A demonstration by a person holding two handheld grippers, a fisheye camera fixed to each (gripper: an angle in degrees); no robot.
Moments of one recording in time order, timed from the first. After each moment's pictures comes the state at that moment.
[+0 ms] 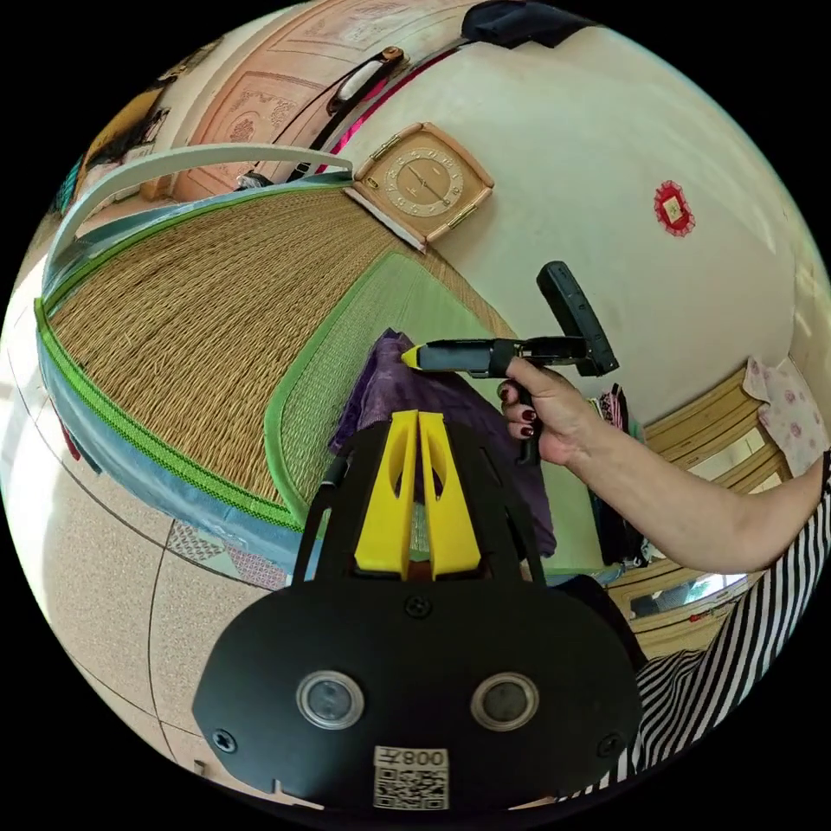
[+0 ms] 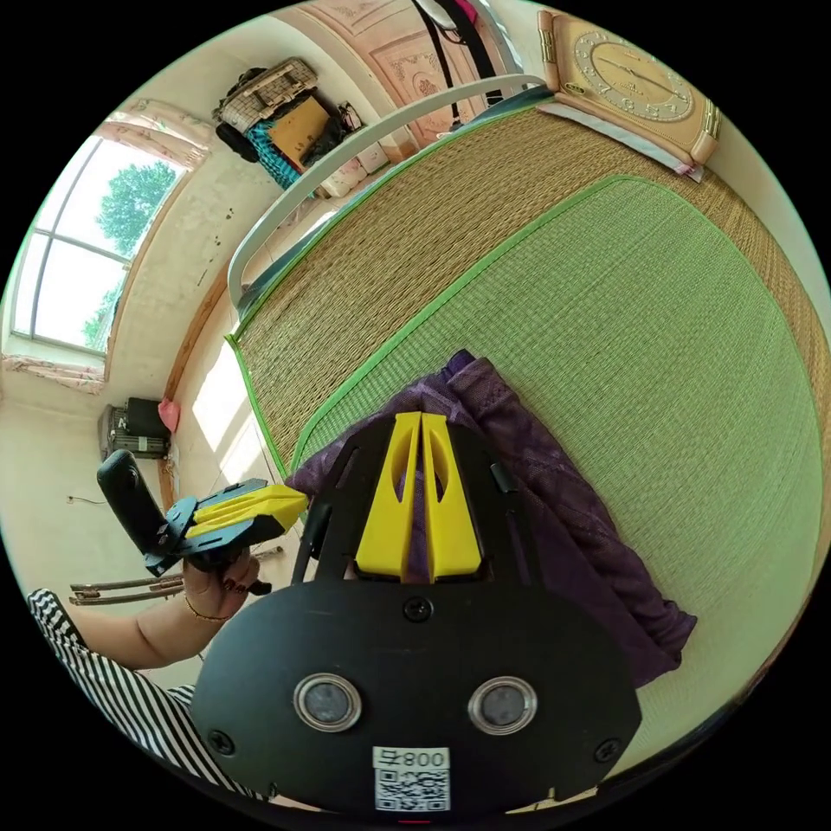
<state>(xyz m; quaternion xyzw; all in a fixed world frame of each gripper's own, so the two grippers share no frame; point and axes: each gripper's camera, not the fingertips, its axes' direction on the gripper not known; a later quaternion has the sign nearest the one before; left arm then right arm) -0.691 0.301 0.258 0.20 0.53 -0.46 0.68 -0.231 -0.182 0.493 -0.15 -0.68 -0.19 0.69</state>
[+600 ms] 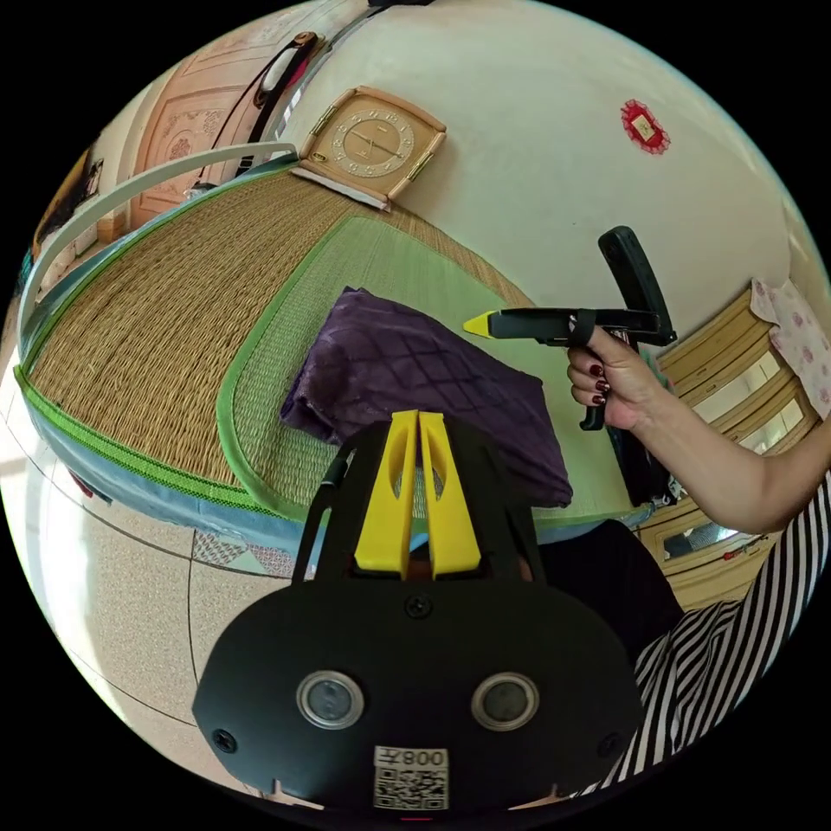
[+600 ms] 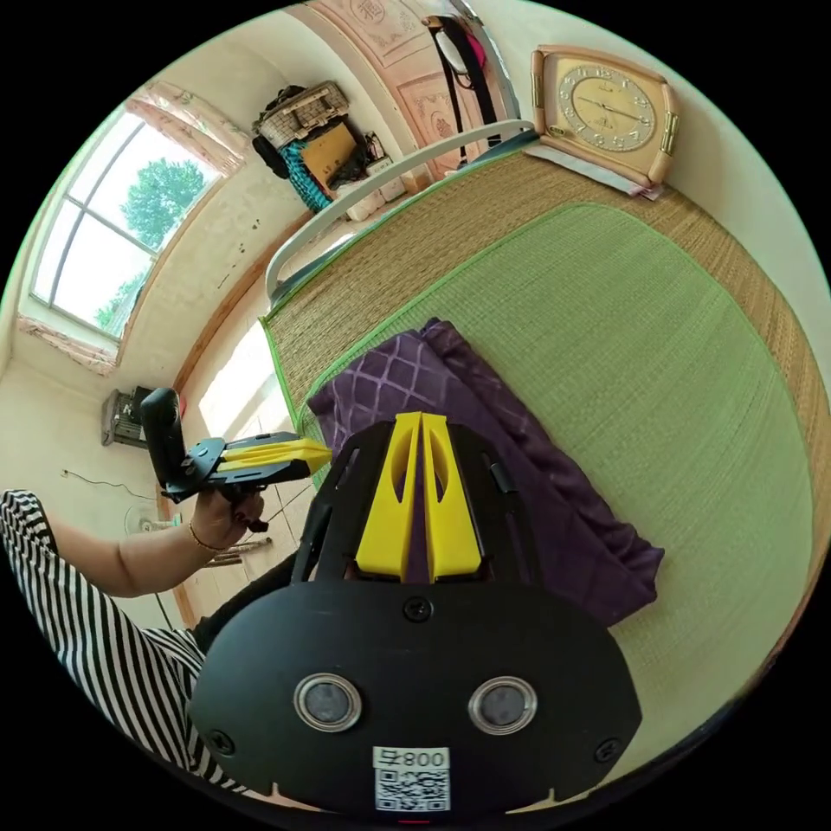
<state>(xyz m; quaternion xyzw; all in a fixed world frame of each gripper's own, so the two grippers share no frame) -0.608 0.250 0.186 0.22 0.56 -0.38 0.70 -0.146 -0.128 0.581 -0.15 -0.68 -0.15 0.70</state>
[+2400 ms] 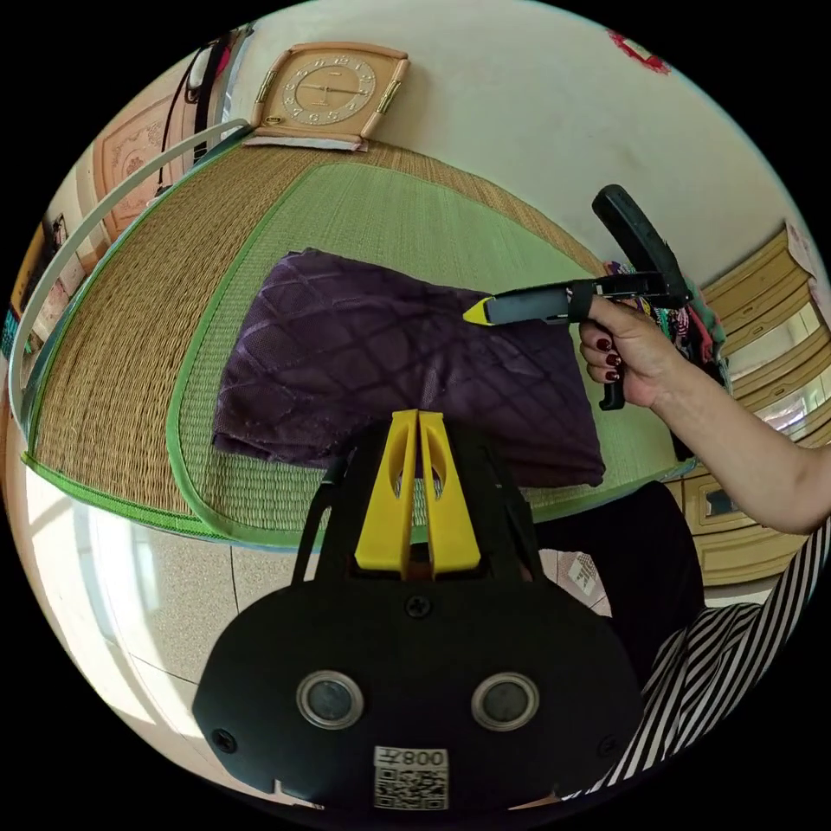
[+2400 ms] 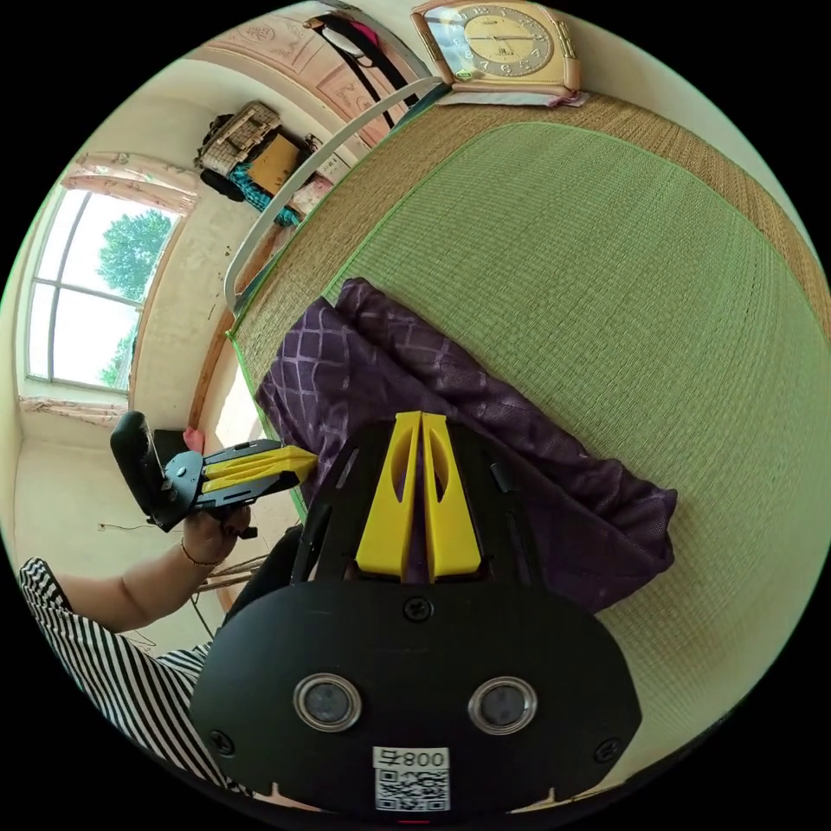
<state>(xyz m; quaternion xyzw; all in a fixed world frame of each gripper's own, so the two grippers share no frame) -0.418 0.123 0.309 0.17 0.53 -0.31 0.77 -0.045 -0.147 0.561 -0.22 -0.72 -0.10 0.65</state>
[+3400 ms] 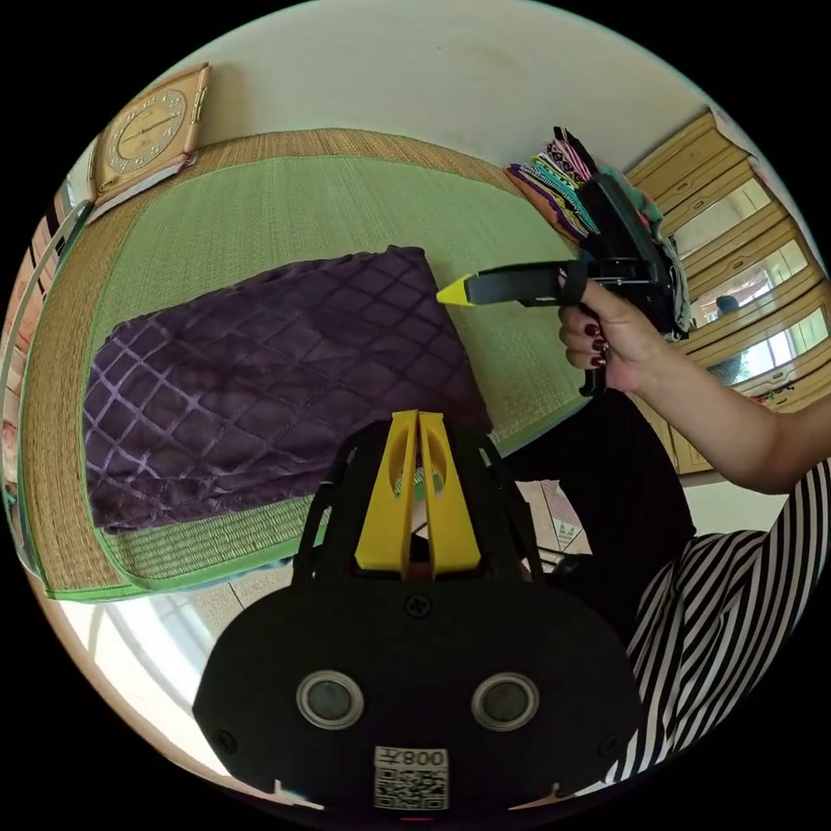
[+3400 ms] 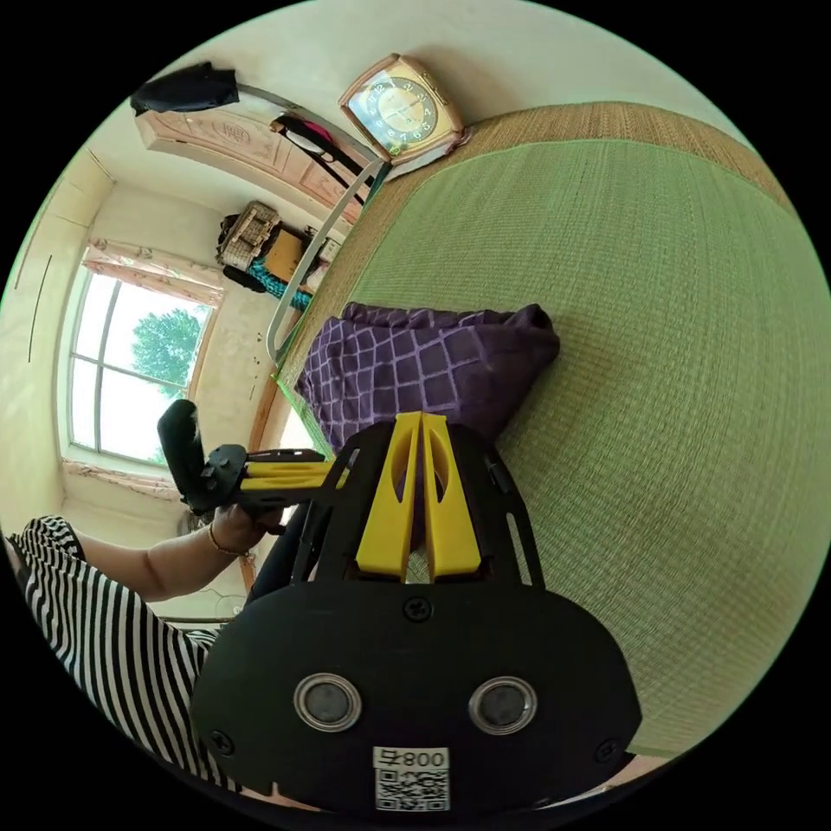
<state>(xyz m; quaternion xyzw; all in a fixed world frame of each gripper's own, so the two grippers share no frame) -0.294 0.038 0.318 0.18 0.55 -0.09 0.81 0.173 -0.084 0.535 -0.21 -0.74 0.07 0.64</state>
